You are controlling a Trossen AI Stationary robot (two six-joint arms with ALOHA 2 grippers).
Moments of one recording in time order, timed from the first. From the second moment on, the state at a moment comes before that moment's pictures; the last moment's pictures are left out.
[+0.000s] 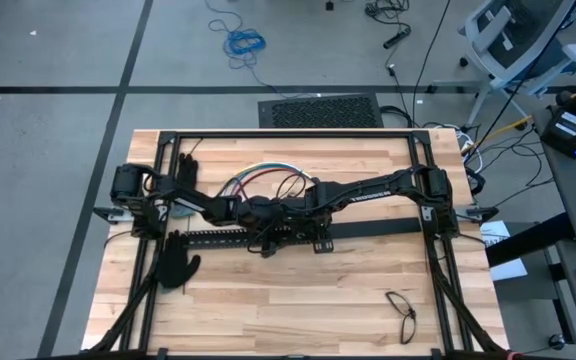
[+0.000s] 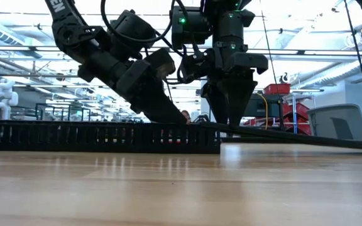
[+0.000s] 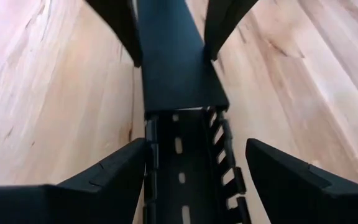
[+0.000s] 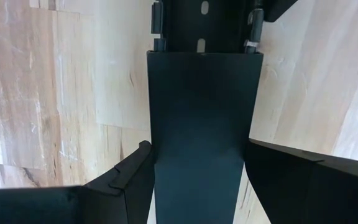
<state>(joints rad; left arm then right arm) 0.01 1.76 0.73 0.45 0.19 -0.05 -0.01 2.03 1.55 -1.03 -0.08 -0.12</state>
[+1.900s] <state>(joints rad) -0.03 1.84 0.74 0.56 0.04 -0.07 0.00 2.03 1.55 -0.98 -0.08 -0.12</state>
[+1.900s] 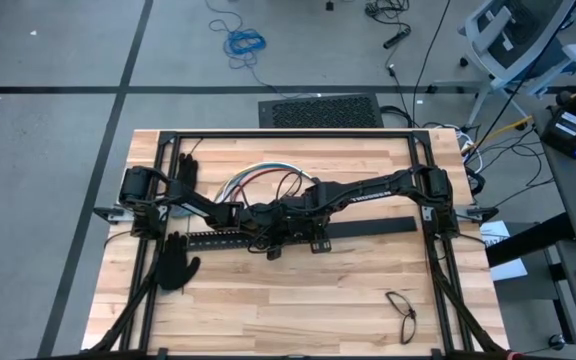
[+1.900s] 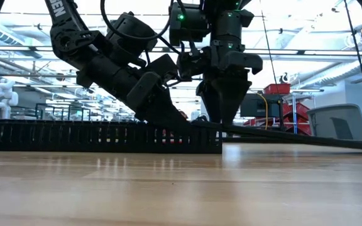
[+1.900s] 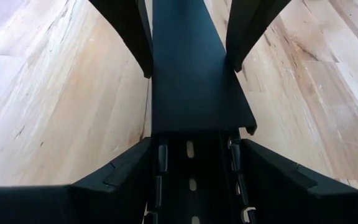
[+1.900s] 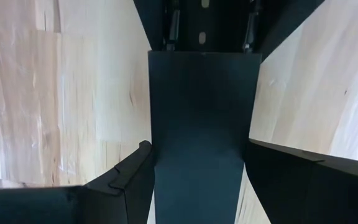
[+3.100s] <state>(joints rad) -0.03 1.84 0.74 0.56 0.10 -0.07 0.00 2.03 1.55 -0.97 -0.08 -0.12</state>
